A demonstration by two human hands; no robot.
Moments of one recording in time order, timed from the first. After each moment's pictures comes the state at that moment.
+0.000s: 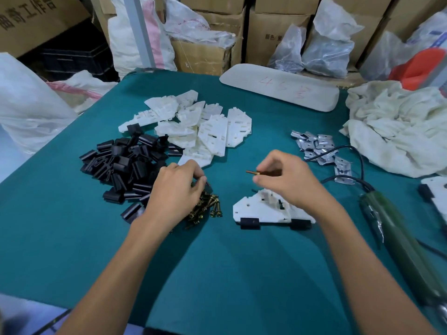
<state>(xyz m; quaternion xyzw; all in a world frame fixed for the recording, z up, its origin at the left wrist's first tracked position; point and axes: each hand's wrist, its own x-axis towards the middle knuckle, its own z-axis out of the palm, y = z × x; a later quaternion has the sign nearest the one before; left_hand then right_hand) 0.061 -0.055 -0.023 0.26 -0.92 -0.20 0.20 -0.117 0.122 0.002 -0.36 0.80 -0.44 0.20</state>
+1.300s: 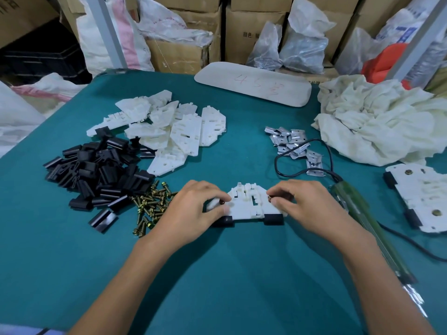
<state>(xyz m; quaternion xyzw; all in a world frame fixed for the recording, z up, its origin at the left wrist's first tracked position) 0.039 0.006 -0.034 0.12 -0.92 -0.34 0.15 -0.129 0.213 -0.005 -0.43 0.87 -0.23 0.11</state>
